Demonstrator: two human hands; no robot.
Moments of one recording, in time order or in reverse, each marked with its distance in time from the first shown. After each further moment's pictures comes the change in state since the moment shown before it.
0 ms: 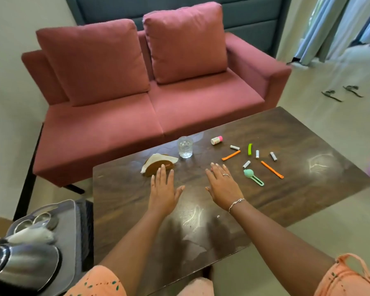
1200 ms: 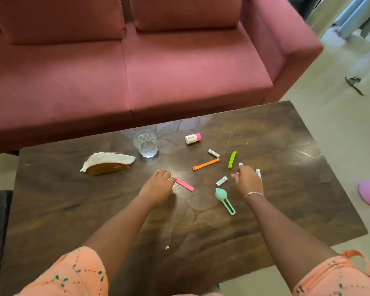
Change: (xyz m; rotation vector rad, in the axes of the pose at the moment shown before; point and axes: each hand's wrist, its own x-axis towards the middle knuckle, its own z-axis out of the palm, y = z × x) left_hand 0.209 0.097 0.106 0.198 -0.353 0.311; right_hand 0.133 0.273 0.065 0.255 -0.299 0.579
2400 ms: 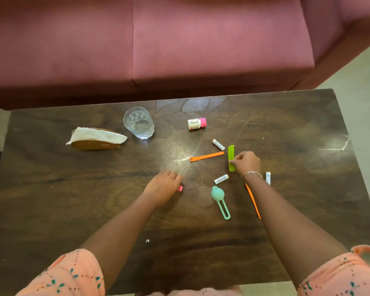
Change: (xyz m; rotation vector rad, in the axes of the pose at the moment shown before) left_hand 0.054 0.047 0.041 -0.063 -0.154 -0.097; right_hand 0.105 0.007 0.030 0.300 -0.206 0.153
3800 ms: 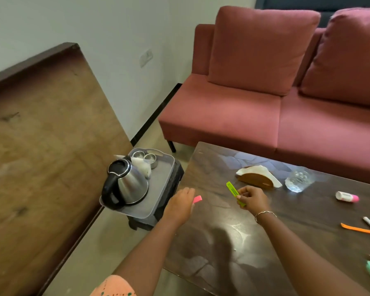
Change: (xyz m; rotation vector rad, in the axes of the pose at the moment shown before) left_hand -0.424 -0.246 0.057 -0.401 0.513 -0.616; right_hand -0.370 -0.250 0.251 0.211 -0.294 -0.549
